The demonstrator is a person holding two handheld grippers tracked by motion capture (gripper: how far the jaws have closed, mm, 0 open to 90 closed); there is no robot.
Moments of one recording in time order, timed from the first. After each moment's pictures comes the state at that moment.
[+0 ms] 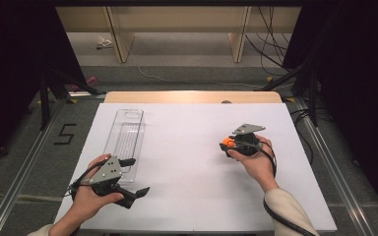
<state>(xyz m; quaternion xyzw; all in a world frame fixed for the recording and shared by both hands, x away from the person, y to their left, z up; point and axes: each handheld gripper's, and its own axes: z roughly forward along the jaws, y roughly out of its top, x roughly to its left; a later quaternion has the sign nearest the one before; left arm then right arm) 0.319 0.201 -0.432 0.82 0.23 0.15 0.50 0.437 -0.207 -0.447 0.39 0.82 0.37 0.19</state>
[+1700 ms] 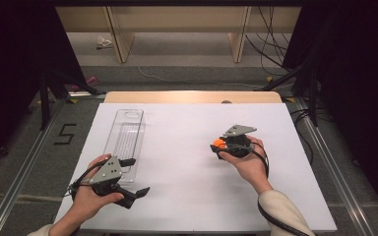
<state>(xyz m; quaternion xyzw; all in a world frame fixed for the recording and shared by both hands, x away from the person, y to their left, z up) 0.319 0.201 -0.432 0.82 0.23 0.15 0.50 0.429 -0.181 -0.441 0.36 0.83 0.39 0.19</state>
